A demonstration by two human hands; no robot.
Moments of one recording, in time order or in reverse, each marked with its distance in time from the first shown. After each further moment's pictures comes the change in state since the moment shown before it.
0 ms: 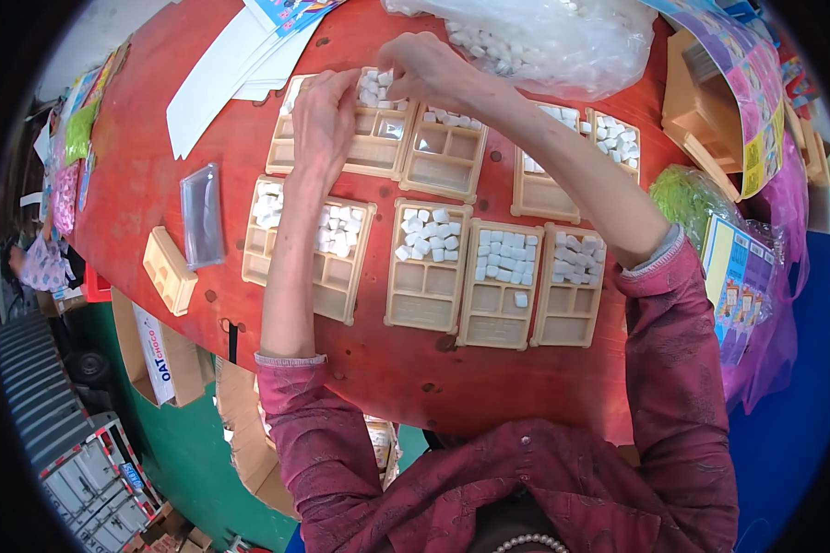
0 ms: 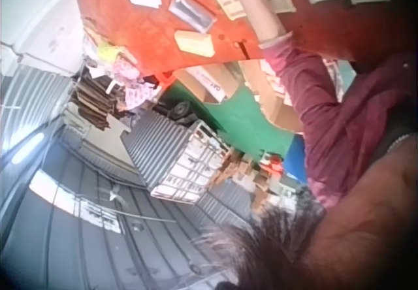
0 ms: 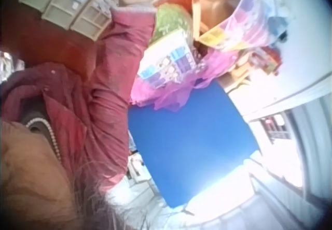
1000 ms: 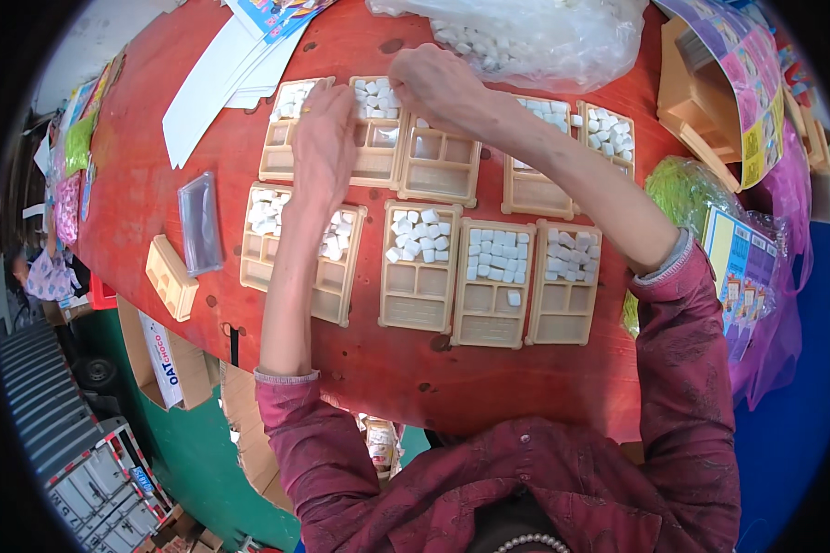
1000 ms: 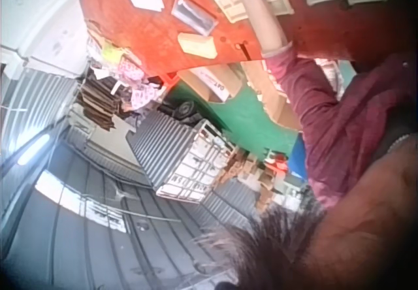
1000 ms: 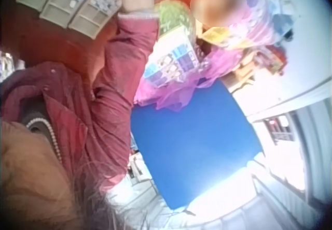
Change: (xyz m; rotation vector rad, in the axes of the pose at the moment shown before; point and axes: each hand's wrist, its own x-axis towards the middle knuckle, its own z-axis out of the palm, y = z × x) left_hand -0.018 0.017 0.004 0.103 -0.070 0.063; right_hand -0.029 0.001 -0.003 -0.280 0.048 0.025
